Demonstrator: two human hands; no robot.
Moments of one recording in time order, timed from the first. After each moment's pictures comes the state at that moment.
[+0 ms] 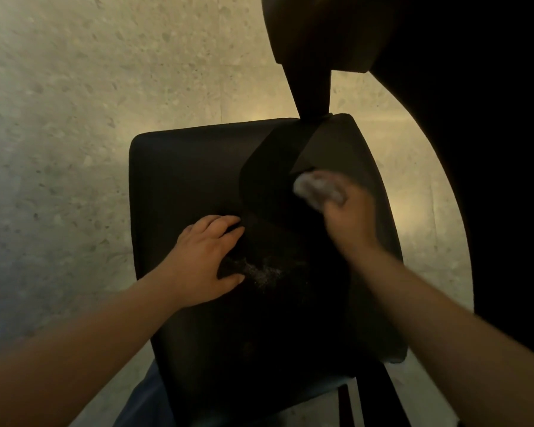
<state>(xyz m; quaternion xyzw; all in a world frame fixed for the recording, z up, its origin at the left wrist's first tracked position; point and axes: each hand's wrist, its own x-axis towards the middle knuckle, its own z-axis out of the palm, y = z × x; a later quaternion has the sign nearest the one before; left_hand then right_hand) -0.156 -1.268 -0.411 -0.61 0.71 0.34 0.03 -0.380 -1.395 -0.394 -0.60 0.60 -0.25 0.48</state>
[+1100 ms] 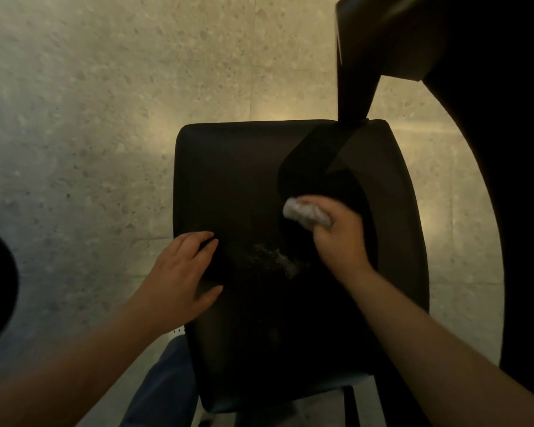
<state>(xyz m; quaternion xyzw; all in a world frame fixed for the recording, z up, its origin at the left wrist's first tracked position) -0.115 -1.186 -0.382 -0.69 0.66 0.29 0.02 -0.336 -1.342 -0.393 -0.64 0.54 -0.16 0.52</state>
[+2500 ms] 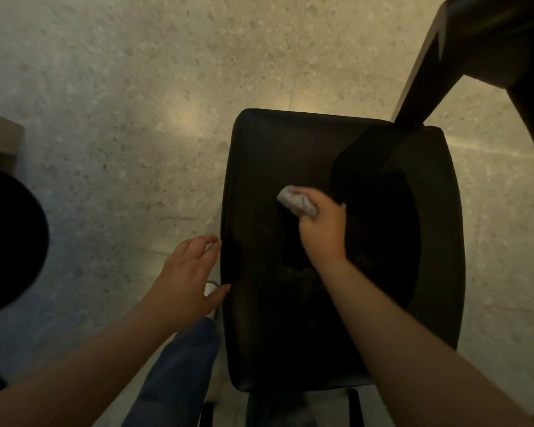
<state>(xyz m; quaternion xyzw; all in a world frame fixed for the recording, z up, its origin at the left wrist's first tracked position) -0.085 -1.117 -0.398 -0.76 0.57 0.32 -0.02 -0.242 -1.301 -0.411 -0.66 0.58 -0.11 0.46</state>
